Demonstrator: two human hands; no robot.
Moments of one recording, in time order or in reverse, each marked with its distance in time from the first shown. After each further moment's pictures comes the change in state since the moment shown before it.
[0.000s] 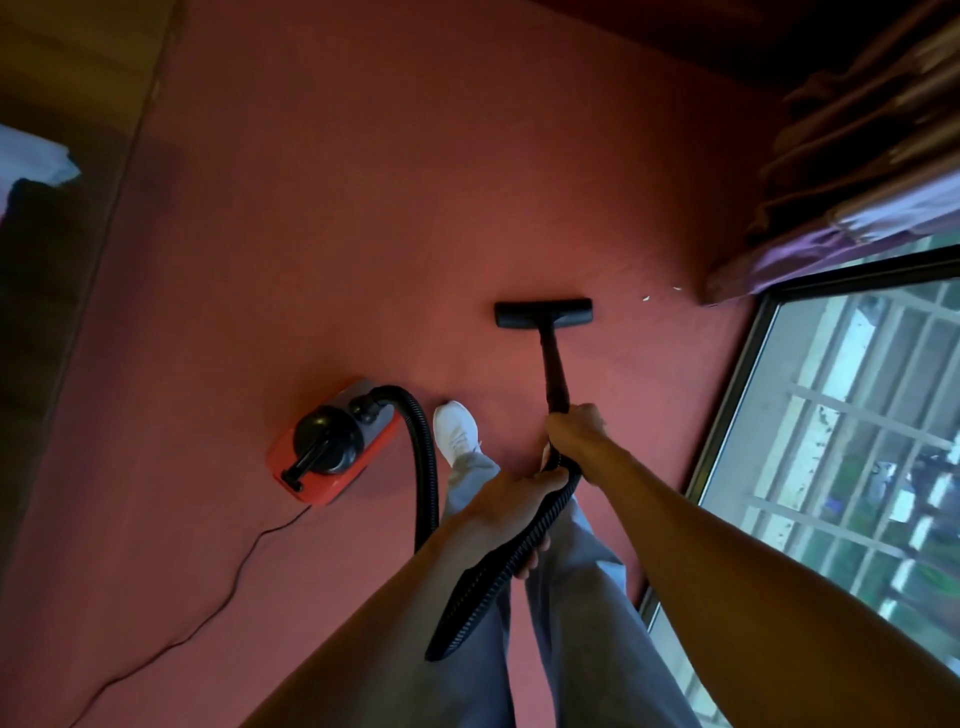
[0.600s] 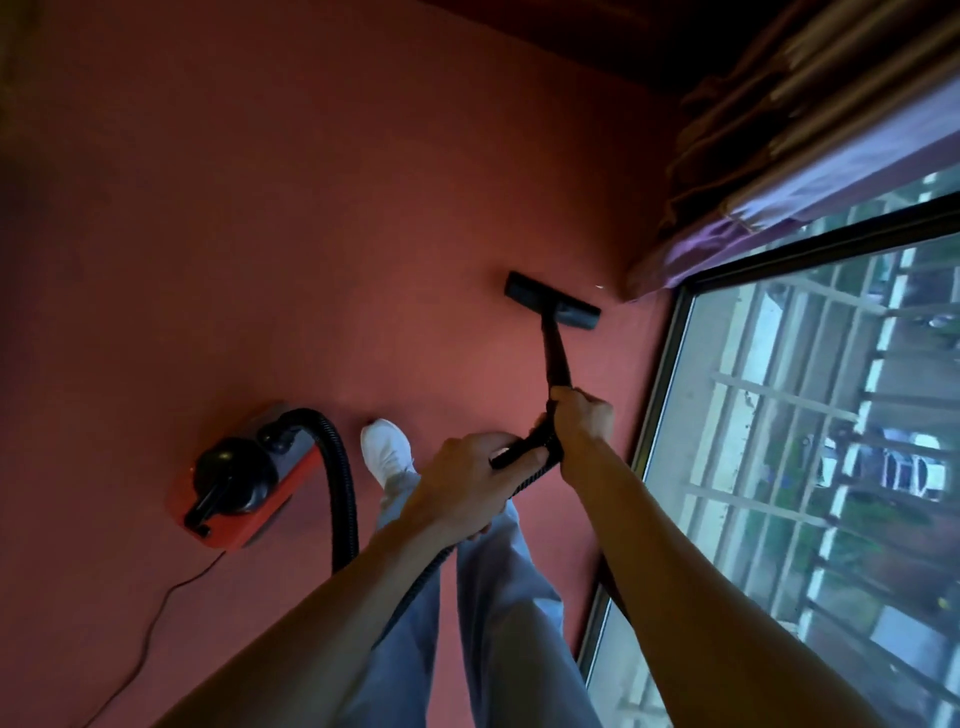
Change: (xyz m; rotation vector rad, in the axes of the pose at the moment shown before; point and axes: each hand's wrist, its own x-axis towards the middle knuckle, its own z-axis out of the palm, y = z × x) left_hand 0.039 0.039 0.046 0.407 0.163 0.521; right_hand 0.029 0.026 -0.082 0.681 0.205 0.056
